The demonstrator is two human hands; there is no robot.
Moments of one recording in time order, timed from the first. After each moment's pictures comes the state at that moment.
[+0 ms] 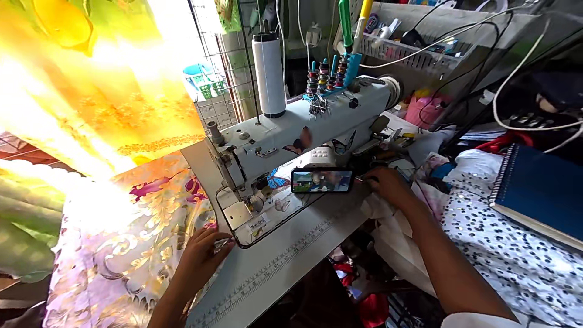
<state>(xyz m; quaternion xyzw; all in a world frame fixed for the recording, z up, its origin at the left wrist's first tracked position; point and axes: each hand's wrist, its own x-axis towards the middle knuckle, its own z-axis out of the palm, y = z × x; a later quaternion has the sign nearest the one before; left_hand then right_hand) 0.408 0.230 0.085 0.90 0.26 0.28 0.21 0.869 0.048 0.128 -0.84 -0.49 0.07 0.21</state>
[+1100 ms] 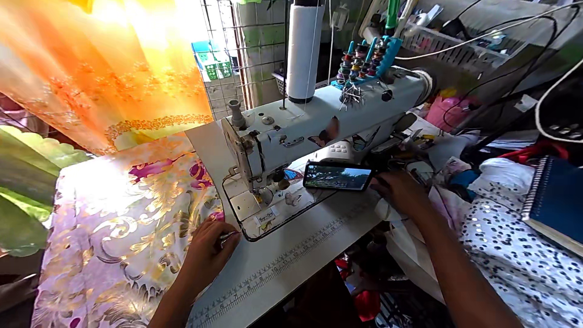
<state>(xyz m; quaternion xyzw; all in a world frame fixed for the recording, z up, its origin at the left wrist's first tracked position) 0.408 0.225 0.067 0.88 0.26 0.33 0.23 0.862 0.044 0.113 -0.84 -0.52 0.00 0.14</state>
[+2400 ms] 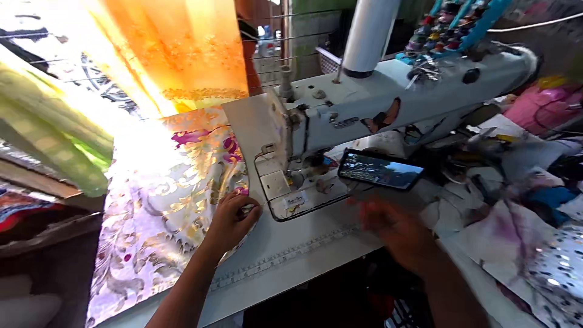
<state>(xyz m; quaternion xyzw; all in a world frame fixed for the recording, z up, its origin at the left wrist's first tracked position) 0.401 0.226 0.079 0.84 0.35 0.30 0.30 0.694 0.048 0.150 -0.62 -0.58 0.28 0.44</state>
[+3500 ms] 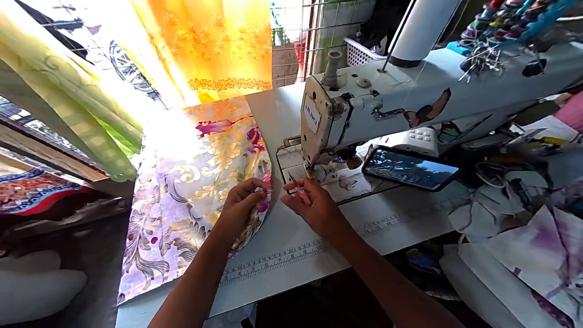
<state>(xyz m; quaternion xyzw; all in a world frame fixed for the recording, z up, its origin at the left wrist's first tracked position) 0.390 0.229 0.096 0.61 0.29 0.39 0.63 0.581 0.144 0.126 -0.56 -0.53 0.42 0.48</state>
